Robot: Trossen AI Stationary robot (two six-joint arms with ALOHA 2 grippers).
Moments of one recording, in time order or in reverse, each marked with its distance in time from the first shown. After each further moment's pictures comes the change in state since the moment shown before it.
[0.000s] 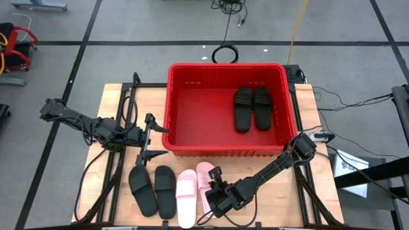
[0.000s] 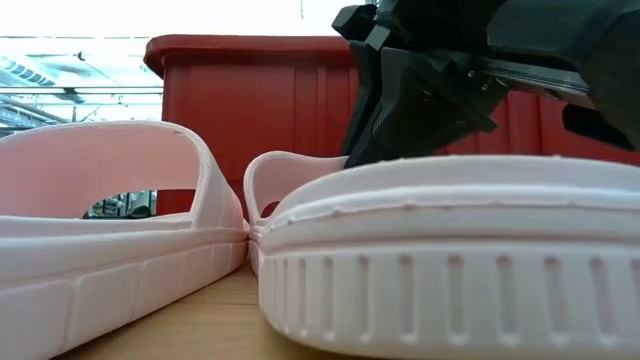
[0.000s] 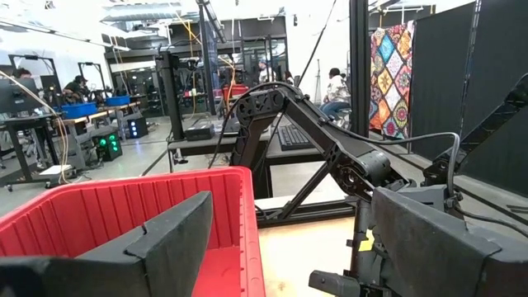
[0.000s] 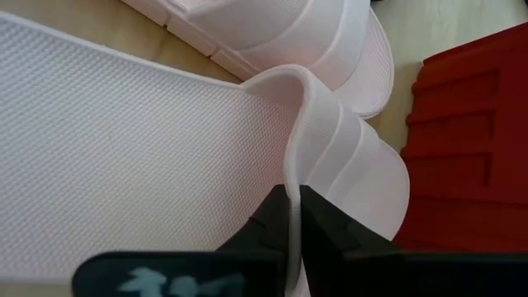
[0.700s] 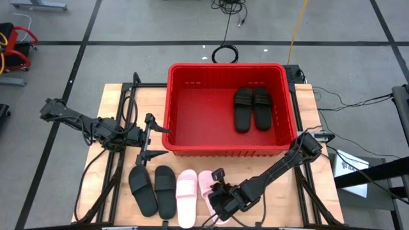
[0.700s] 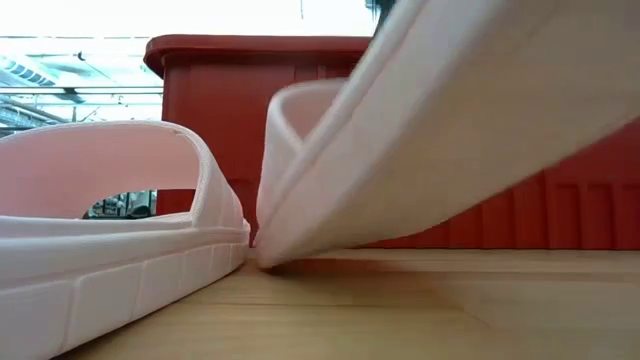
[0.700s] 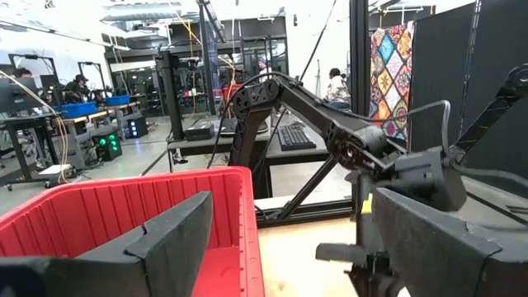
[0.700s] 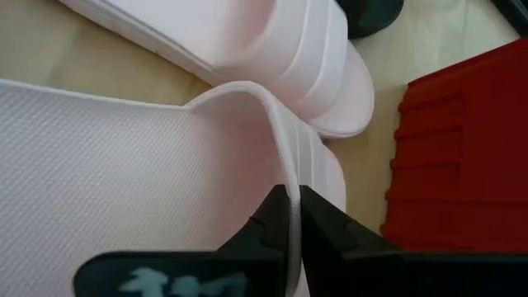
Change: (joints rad) left arm 0.000 0.000 0.000 0.000 0.000 -0.003; right arm 0.036 -0.090 0.000 -0.011 -0.010 0.026
